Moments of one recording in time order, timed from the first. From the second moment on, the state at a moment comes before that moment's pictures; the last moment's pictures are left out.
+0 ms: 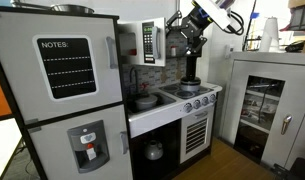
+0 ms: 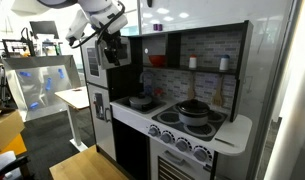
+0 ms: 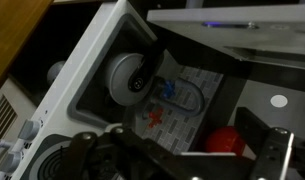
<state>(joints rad) 0.01 -0.31 -0.13 -2.49 0.97 2.60 0.01</state>
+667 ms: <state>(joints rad) 0.09 -0.20 -0.13 -2.38 1.25 2.77 -0.24</state>
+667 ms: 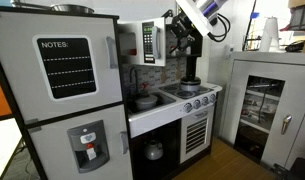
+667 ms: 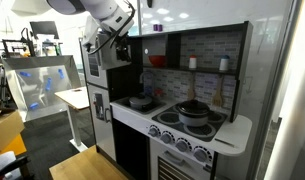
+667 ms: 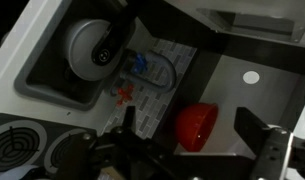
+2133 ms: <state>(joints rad) 0.08 0.02 -0.15 -2.15 1.44 2.77 -0.46</state>
